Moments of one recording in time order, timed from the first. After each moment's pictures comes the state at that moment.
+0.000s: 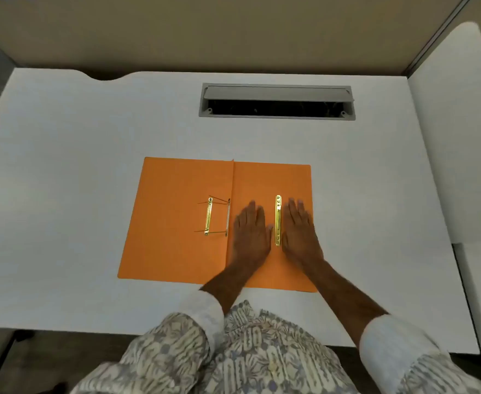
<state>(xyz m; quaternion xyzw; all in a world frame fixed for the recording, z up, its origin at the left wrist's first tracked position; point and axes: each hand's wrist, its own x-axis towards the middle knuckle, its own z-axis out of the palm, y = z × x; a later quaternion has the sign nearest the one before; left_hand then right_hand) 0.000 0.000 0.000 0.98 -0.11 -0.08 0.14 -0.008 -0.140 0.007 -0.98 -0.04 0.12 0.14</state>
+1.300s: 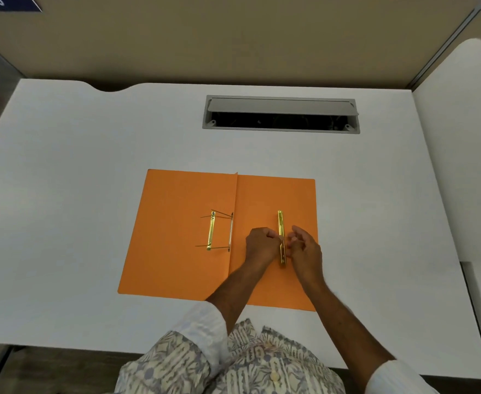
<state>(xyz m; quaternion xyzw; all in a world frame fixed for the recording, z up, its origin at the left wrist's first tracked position) 0.032 -0.022 0.033 0.76 0.25 -0.27 0.54 -0.011 -0.131 0.006 -0.77 0.28 0.06 0.57</state>
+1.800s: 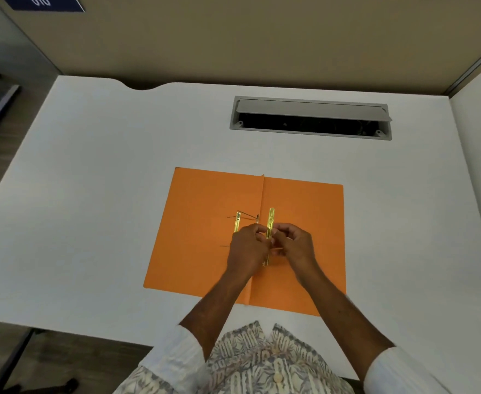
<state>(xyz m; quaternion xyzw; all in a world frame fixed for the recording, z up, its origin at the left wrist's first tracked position) 0.029 0.070 0.060 0.85 0.15 -0.18 0.48 0.025 -0.057 0.030 -0.67 0.24 0.13 0.69</state>
